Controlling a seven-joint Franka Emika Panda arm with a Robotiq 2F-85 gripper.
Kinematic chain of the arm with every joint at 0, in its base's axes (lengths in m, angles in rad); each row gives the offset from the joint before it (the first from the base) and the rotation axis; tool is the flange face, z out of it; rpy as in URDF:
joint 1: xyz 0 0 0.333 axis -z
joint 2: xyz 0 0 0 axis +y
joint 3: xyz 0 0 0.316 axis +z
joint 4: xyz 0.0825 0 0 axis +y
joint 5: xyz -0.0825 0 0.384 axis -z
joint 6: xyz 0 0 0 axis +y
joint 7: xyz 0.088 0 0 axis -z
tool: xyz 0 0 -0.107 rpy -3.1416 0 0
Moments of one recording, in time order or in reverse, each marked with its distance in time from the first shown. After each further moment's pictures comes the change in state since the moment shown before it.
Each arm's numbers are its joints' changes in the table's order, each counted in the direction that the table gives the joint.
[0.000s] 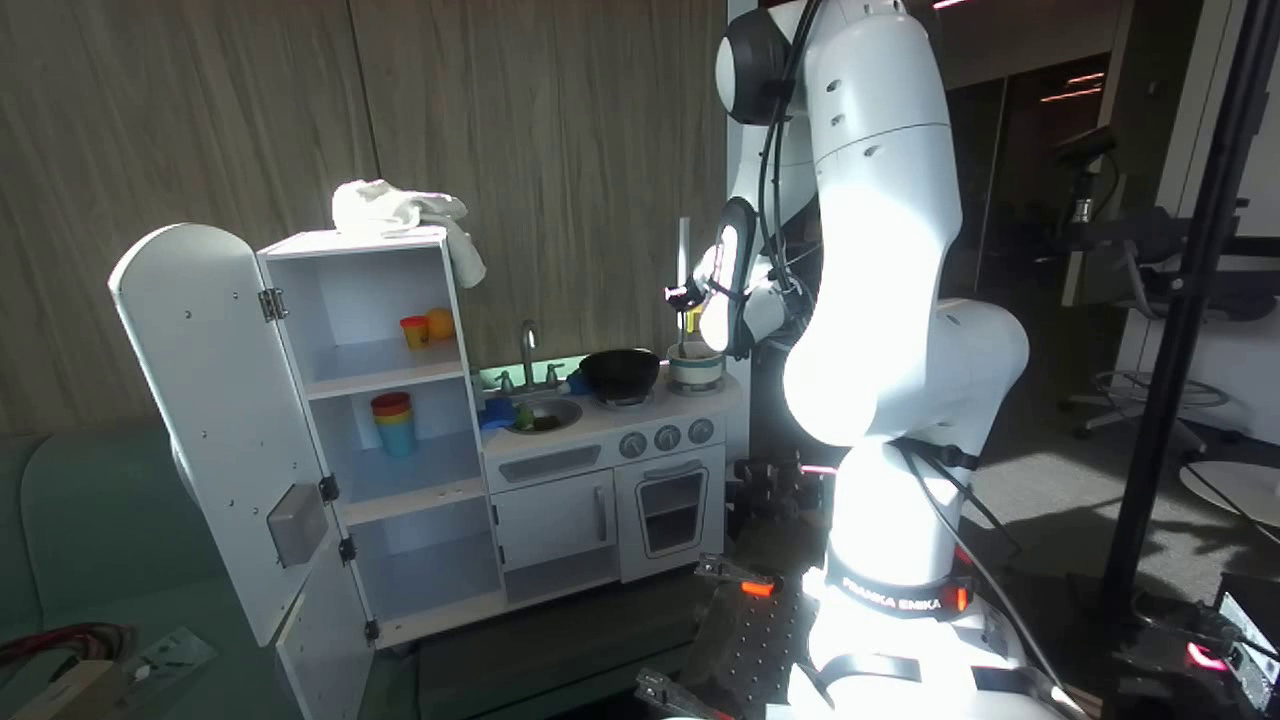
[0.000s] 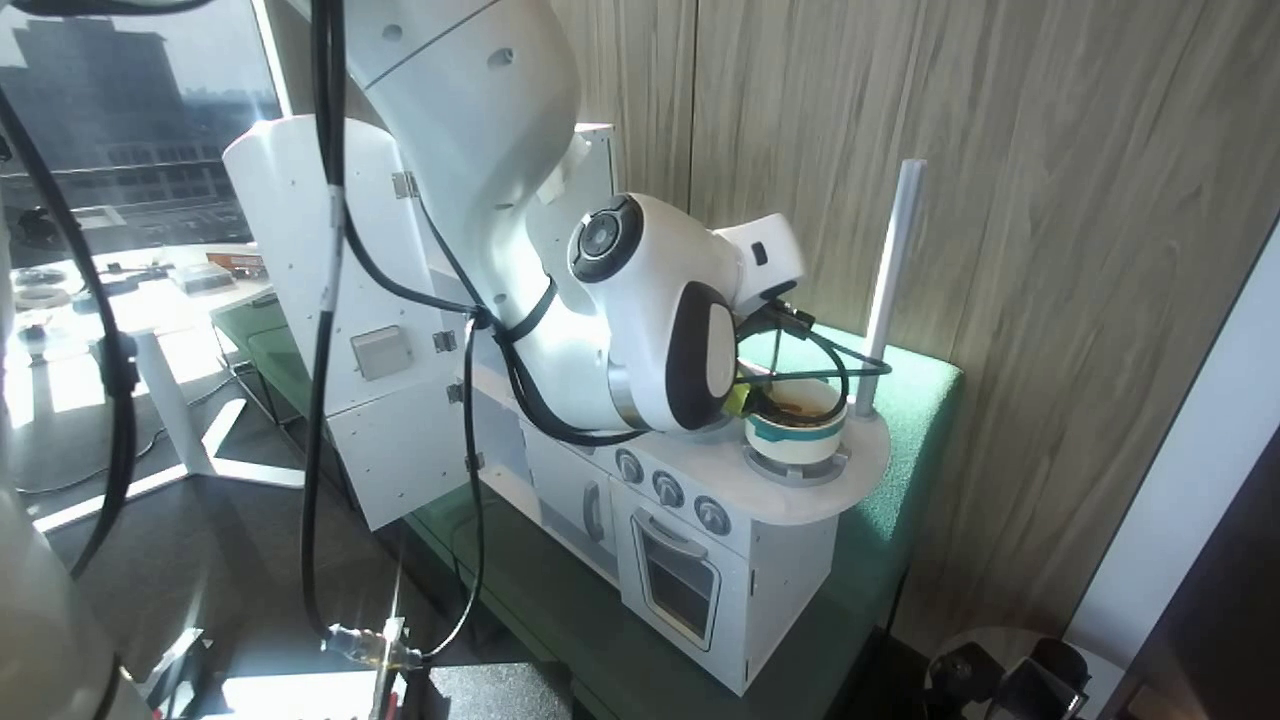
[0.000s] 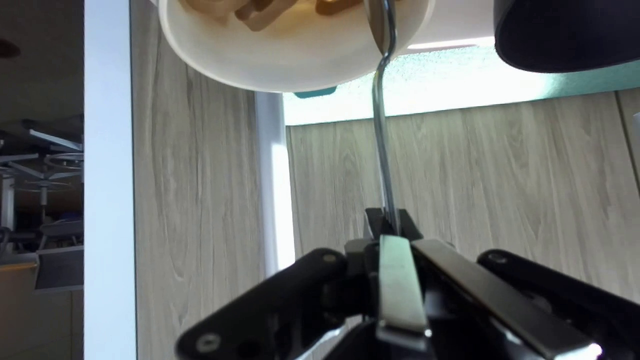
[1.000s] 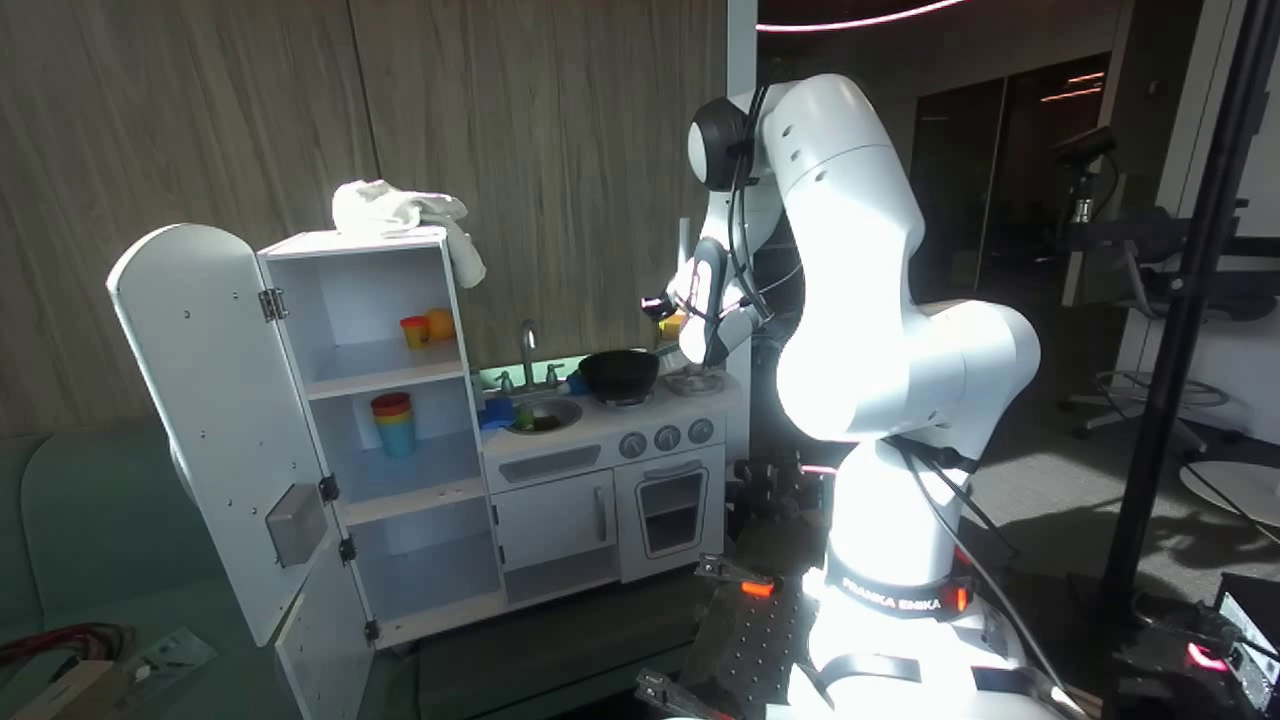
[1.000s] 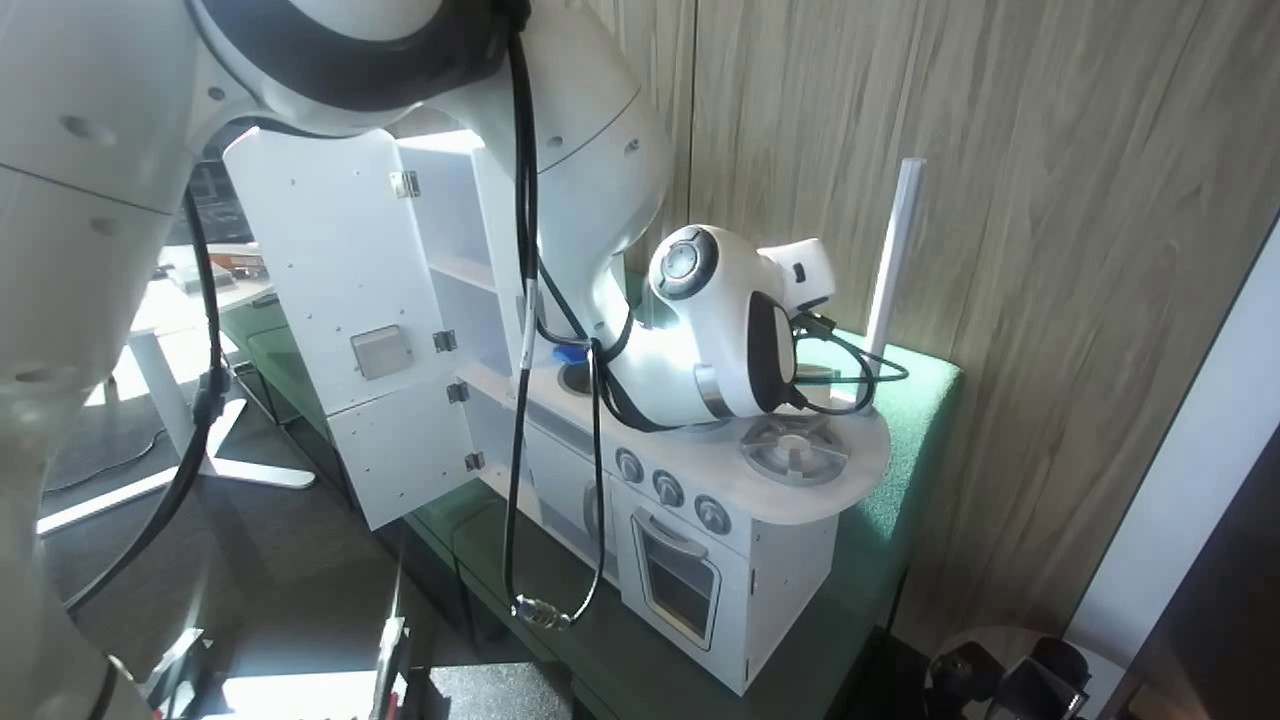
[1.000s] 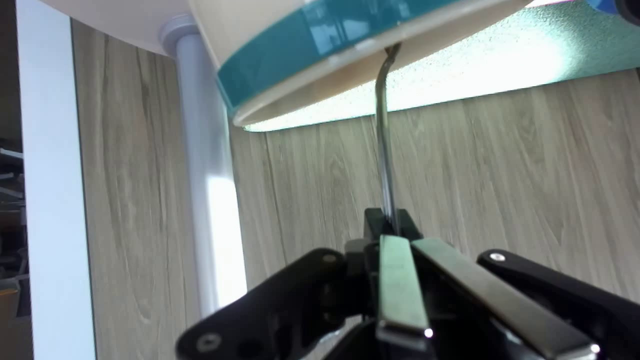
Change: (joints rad) arm 0.122 0.300 0.154 -0.384 0.037 0.042 0.176
